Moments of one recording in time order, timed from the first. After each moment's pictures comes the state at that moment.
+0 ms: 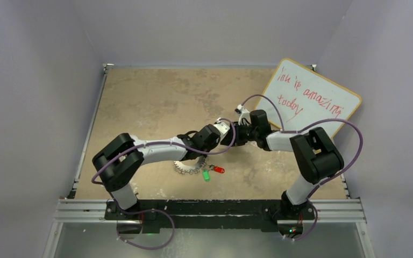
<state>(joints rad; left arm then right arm) -0.95 1.72 0.97 -0.15 -0.35 -0.04 0.38 1.69 0.67 0.30 -0.63 0.39</state>
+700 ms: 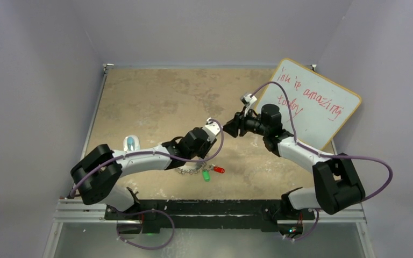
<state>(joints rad) -0.94 1.47 0.74 0.08 -0.26 -0.06 0.38 1.36 0.65 0.39 -0.64 0.24</state>
